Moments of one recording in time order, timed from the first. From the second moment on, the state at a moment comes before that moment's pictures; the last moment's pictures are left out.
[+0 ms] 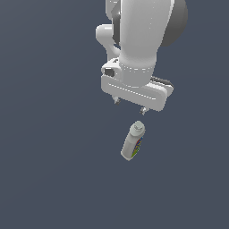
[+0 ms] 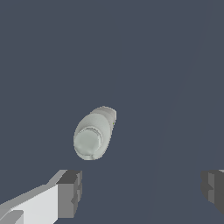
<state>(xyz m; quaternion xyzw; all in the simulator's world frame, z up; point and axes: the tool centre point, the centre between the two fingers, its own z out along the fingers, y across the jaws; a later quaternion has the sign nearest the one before) 0.031 0.052 0.308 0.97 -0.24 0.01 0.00</state>
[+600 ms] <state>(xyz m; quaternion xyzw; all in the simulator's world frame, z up) 0.062 0.078 0.289 0.93 -0.36 0.00 0.00</state>
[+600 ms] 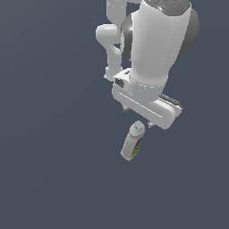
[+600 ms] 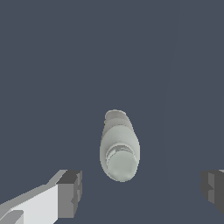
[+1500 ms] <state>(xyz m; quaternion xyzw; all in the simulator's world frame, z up) 0.072 0.088 0.273 0.92 -0.40 0.00 0.00</state>
